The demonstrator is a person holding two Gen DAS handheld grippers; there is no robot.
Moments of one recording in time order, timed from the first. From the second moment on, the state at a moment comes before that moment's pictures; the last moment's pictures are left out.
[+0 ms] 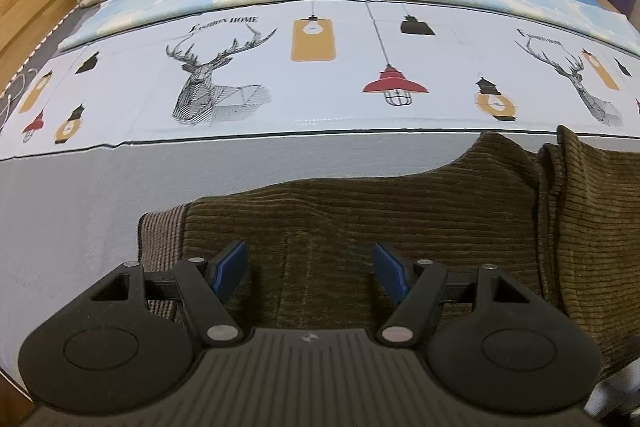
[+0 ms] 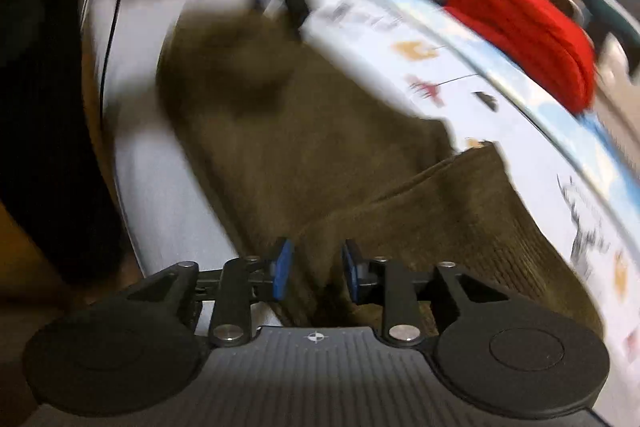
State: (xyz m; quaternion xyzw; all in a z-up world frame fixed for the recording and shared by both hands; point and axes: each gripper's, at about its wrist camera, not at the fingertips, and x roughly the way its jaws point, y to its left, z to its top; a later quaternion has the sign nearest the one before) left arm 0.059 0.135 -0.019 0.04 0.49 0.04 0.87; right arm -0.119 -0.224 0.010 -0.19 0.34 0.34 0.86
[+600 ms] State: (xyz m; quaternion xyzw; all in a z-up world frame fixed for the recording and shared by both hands) left arm 0.076 0.061 -0.022 0.05 0.49 -0.02 0.87; right arm -0.119 -0.395 -0.006 -0.04 0.45 0.09 0.89
